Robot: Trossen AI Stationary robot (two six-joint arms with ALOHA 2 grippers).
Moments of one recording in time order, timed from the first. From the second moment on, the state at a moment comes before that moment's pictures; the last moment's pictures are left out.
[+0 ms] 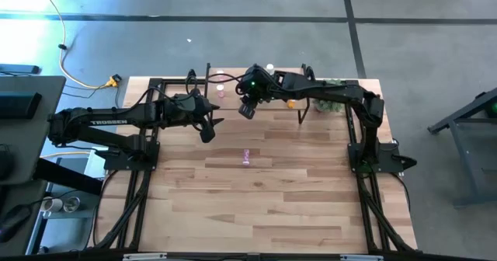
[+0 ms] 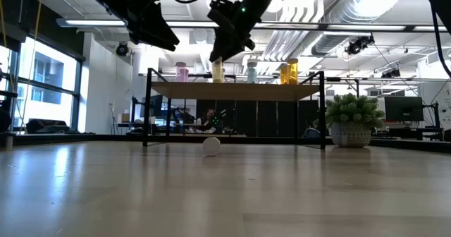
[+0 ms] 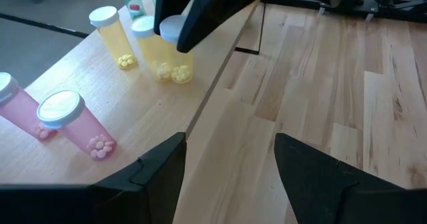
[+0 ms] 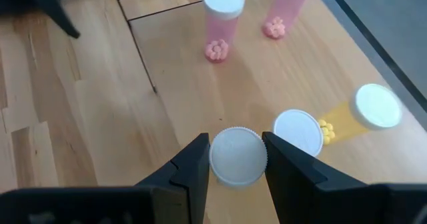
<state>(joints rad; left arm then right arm) 0.32 1.05 0.78 -0.27 -0.21 -0.03 -0.29 1.92 1.79 -0.66 0.13 0.02</state>
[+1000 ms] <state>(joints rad) 0.32 1.05 0.78 -0.27 -0.20 -0.02 -0.28 1.82 1.79 -0.71 0.10 0.04</state>
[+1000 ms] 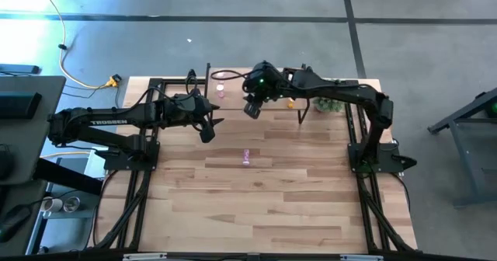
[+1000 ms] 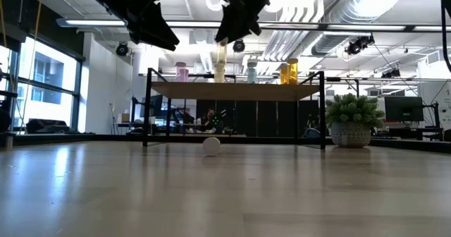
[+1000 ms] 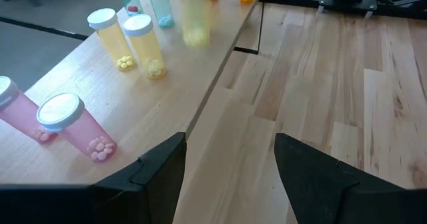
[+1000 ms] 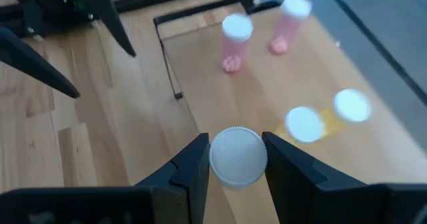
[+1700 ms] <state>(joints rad) 0.32 1.05 0.78 -0.27 -0.20 -0.02 -0.35 1.87 1.79 -0.69 -0.08 0.00</state>
